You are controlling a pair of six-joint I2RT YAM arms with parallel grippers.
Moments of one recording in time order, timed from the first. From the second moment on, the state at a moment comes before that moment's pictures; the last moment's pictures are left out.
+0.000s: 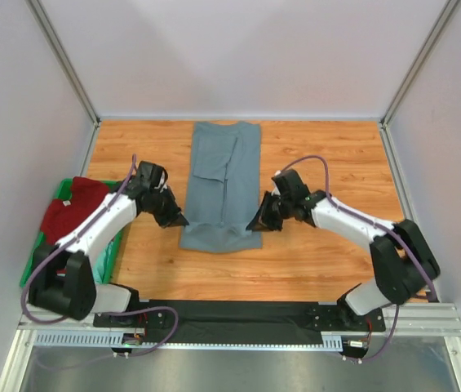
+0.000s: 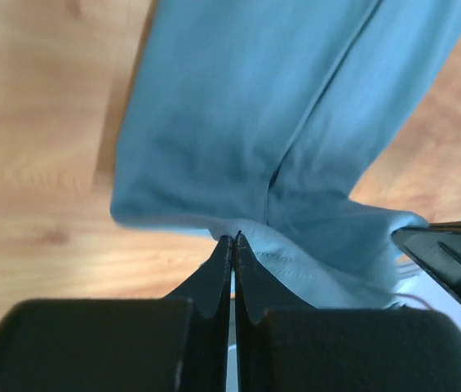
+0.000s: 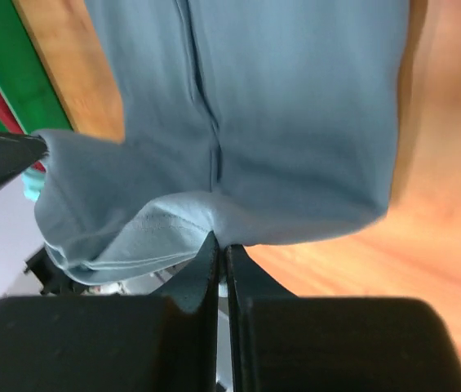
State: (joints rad) left arm -0.29 1.29 0.90 -0.73 0.29 -0.82; right arm 0.59 1.46 0.86 -0.32 -0.42 0.97
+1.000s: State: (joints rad) left arm -0.14 2.00 1.49 -0.68 0.41 -0.71; right arm 0.32 2.10 1.52 -0.55 -0.59 0.77
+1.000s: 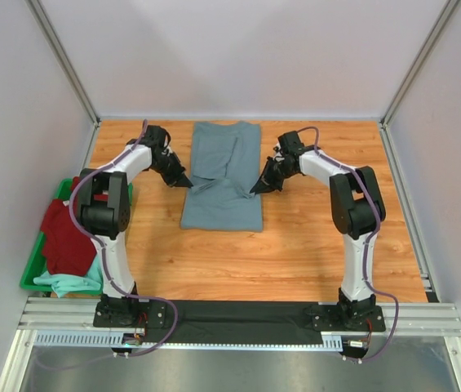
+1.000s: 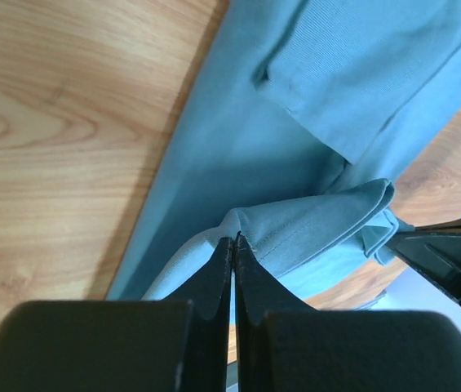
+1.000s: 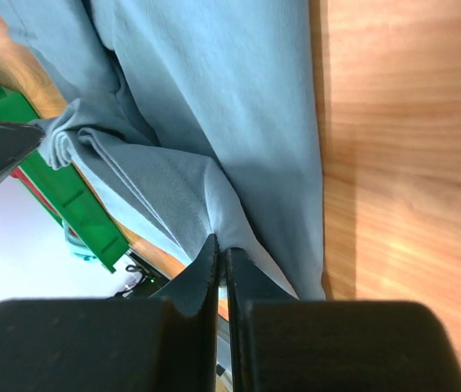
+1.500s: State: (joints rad) left arm -0.12 2.08 1.60 -0.70 0.43 -0.72; right arm 0.28 2.16 1.62 -0.56 -0.64 0.77
